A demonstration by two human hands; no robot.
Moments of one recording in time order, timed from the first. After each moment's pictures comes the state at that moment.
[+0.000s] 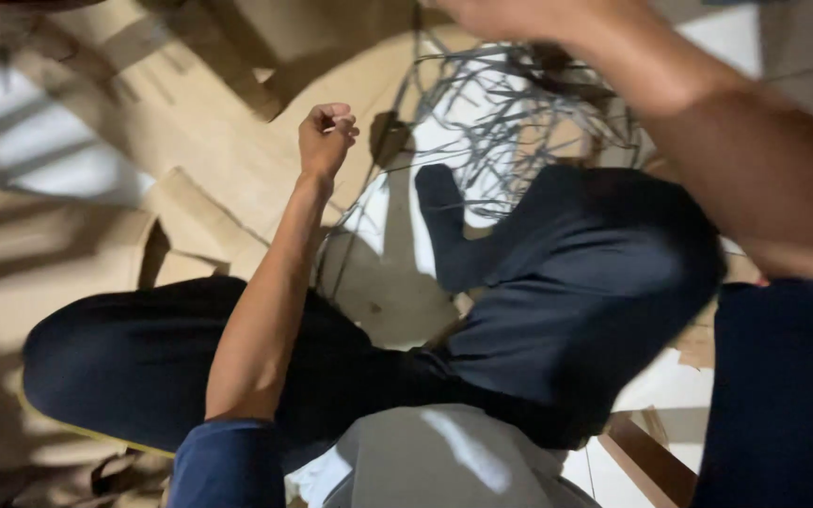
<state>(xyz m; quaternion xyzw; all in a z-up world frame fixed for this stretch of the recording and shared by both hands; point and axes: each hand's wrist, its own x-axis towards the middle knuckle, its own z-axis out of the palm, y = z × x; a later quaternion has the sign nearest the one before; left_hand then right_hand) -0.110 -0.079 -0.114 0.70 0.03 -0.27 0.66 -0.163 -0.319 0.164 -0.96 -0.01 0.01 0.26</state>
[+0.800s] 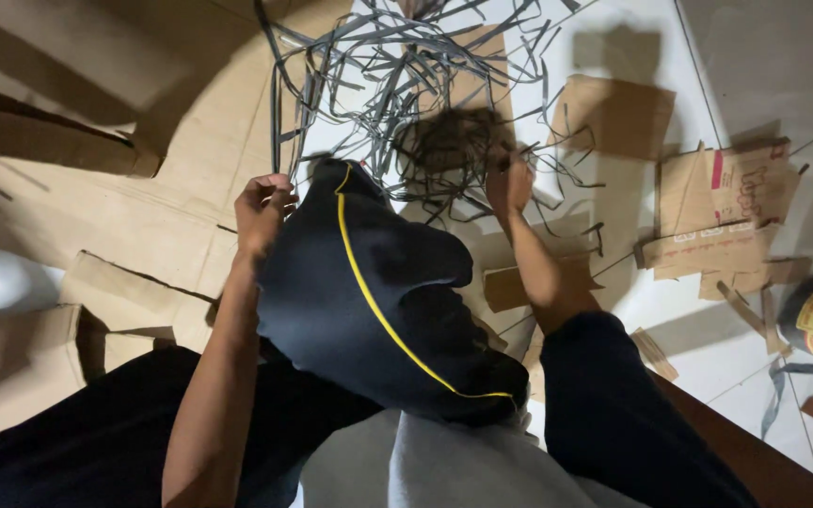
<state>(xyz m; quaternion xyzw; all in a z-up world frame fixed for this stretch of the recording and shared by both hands) -0.189 -0.088 -0.084 0.73 -0.05 -0.39 0.57 -0.490 -0.378 -0.129 -0.75 0.61 -0.07 0.24</state>
